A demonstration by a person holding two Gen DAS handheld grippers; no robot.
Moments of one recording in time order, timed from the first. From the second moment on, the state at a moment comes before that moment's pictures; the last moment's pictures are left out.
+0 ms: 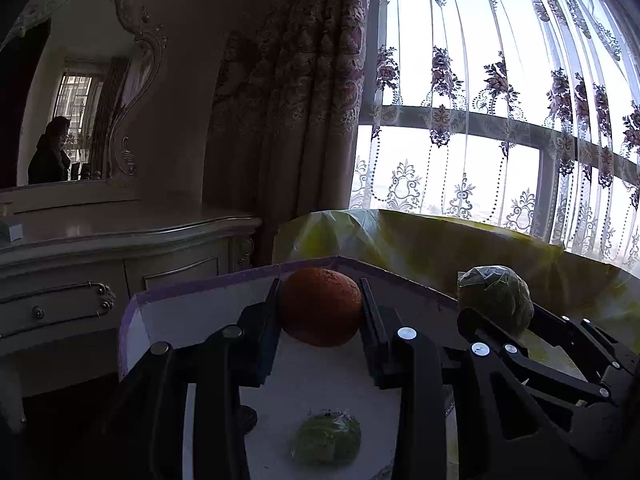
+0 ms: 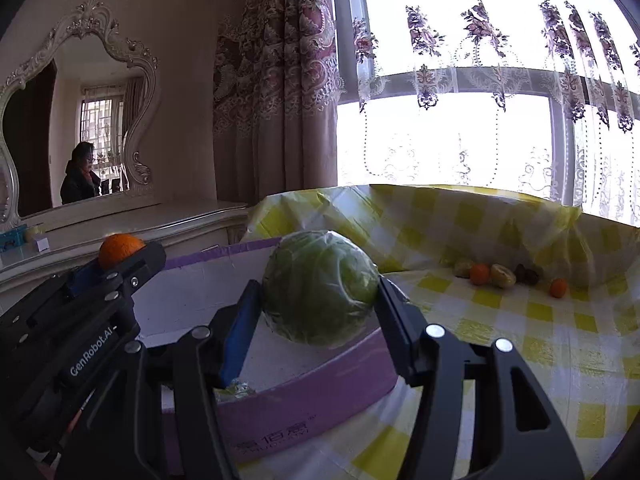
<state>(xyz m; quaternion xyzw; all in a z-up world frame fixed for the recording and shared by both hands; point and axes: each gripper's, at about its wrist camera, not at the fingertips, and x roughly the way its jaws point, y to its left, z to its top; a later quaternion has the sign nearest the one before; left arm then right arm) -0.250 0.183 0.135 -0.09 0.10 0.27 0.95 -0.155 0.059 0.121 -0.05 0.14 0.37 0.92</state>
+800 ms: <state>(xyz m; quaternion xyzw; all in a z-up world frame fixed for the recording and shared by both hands) -0.201 0.263 0.090 -0.27 0.46 0.18 0.83 -0.068 0.166 0.093 -0.27 0.43 0.30 0.81</state>
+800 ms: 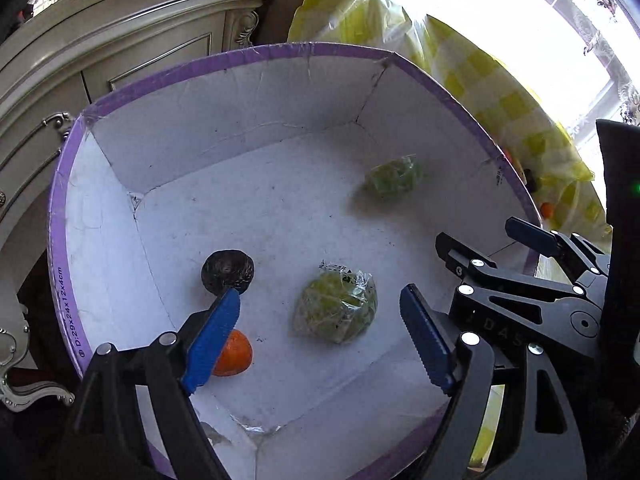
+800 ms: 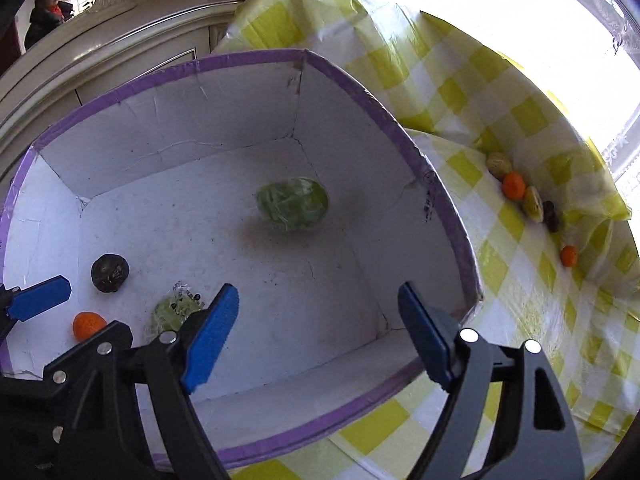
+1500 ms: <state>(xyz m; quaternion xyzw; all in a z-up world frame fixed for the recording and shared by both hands) -0.199 0.187 0.144 -0.15 0.29 0.19 0.93 -0.080 0.033 0.135 -0.01 0.19 0.38 0.91</state>
